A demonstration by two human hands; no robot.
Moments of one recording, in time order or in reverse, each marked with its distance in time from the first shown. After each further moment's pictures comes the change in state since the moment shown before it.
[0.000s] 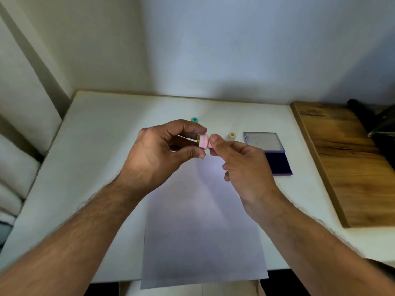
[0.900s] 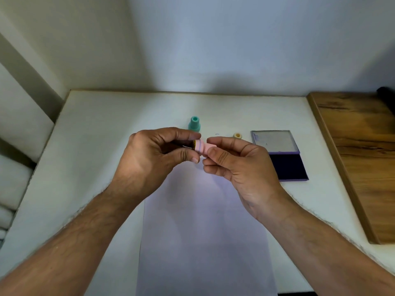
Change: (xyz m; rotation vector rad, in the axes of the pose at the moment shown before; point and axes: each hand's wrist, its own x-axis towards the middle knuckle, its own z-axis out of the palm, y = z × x) left_hand 0.016 -0.012 0.002 -0.034 0.033 -0.119; right_hand 0.035 0.011 -0.002 0.330 -0.215 -0.008
